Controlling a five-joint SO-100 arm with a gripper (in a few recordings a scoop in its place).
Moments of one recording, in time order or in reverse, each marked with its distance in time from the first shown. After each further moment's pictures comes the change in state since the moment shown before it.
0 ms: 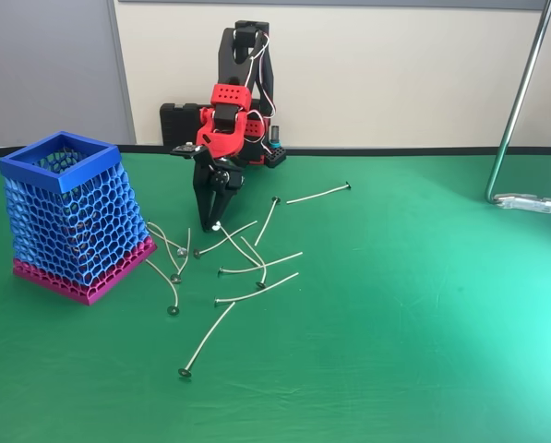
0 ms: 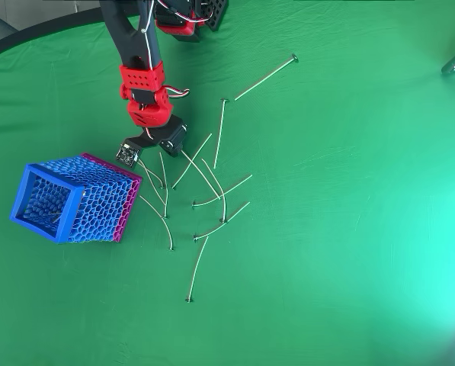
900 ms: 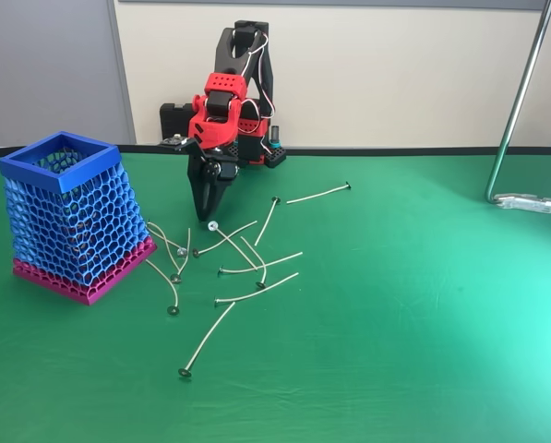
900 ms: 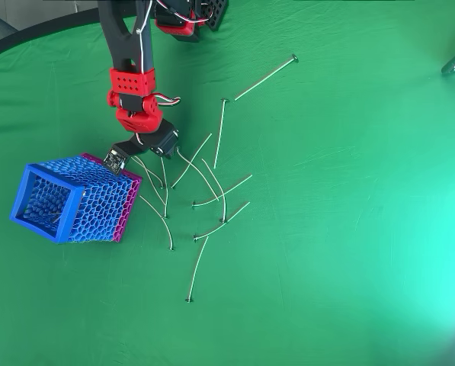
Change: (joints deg) arm 0.6 0.1 -11.9 17.8 5.0
